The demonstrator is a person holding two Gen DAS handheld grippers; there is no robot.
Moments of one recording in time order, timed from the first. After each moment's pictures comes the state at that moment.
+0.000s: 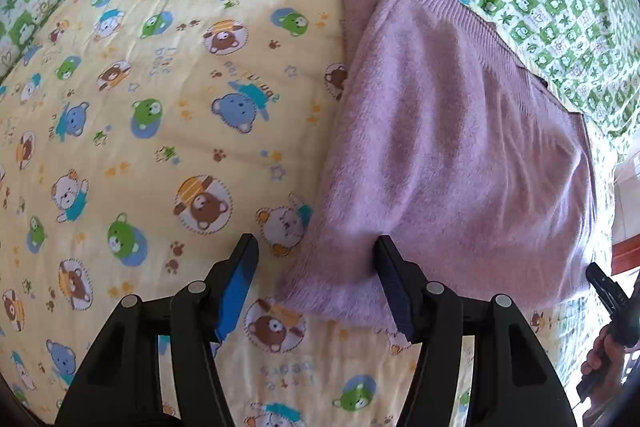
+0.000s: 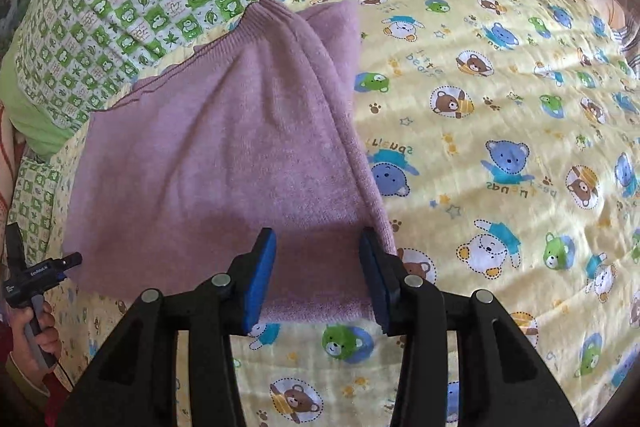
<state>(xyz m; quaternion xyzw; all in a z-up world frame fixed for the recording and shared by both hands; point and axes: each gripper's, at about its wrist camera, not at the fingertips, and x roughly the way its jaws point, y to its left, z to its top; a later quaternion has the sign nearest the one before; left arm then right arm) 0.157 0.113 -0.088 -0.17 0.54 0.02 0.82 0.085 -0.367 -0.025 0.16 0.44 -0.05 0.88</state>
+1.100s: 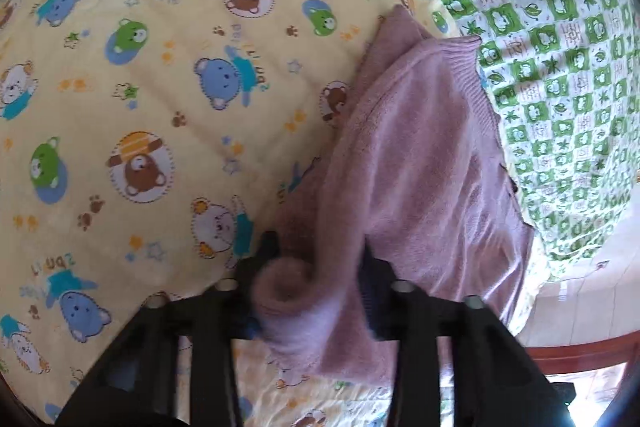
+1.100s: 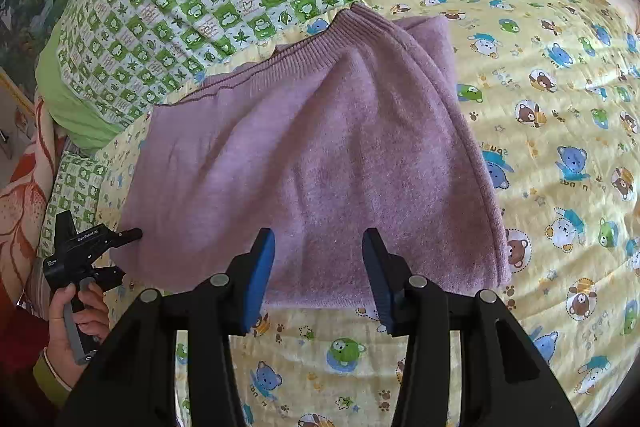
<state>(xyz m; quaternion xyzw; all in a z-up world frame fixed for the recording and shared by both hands) 0.149 0.139 -0.095 -0.41 0.50 0.03 0.77 0.082 -0.311 0.006 0.19 0.43 0.01 0.88</state>
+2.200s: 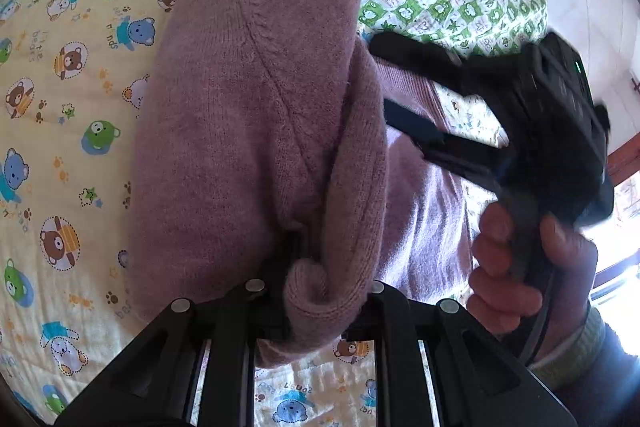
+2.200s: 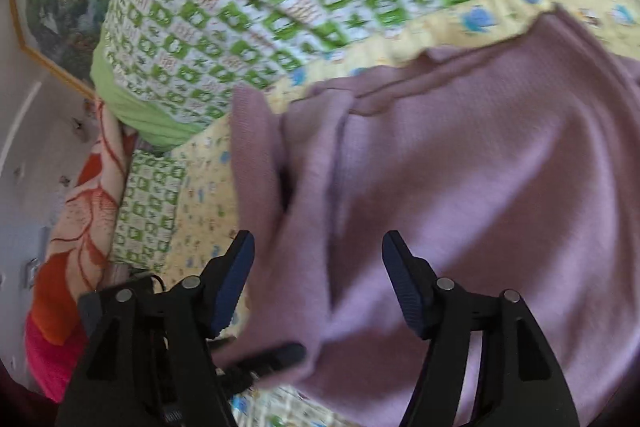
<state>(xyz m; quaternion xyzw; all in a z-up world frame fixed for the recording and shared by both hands) 0.175 -0.044 -0.058 -0.23 0.51 -0.20 0.81 0.232 -0.246 0.005 0.25 0.45 0.20 0.84</state>
